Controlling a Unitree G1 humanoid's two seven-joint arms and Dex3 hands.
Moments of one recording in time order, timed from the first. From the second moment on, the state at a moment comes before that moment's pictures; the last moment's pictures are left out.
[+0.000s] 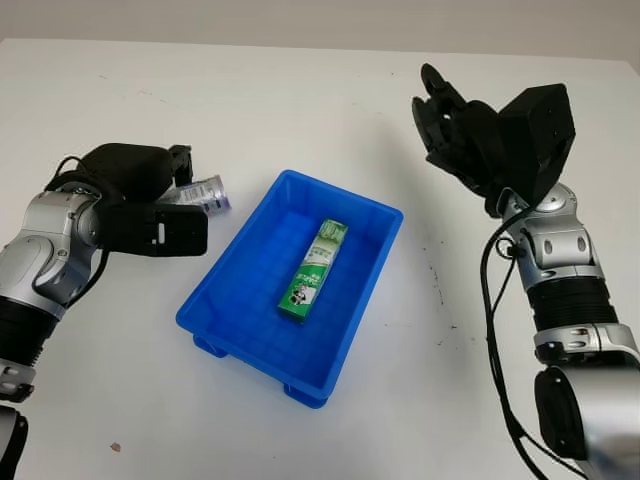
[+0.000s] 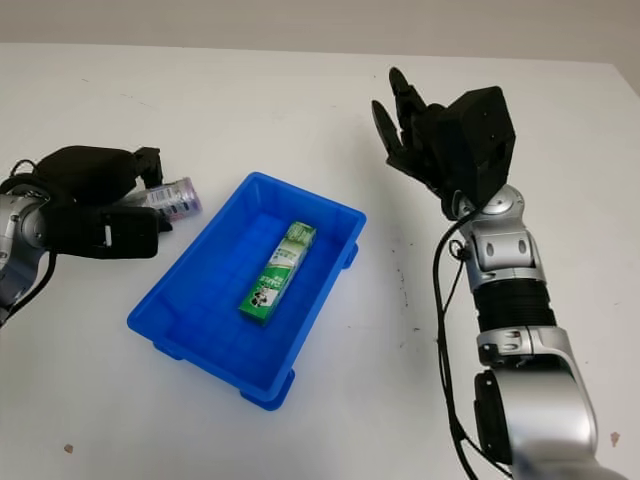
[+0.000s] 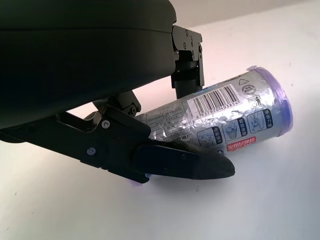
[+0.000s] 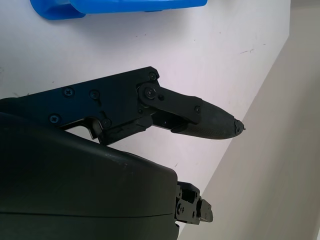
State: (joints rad) left arm -0.71 0.80 -0.27 0.36 0.74 0.05 -0.32; right arm -0.82 -0.40 -0.07 0.55 0.02 0.18 0.36
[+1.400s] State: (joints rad) left arm -0.93 0.70 -0.33 -0.05 0.26 0.52 -1.01; right arm -0.82 -0.39 -0.06 0.54 0.02 0.19 0.33
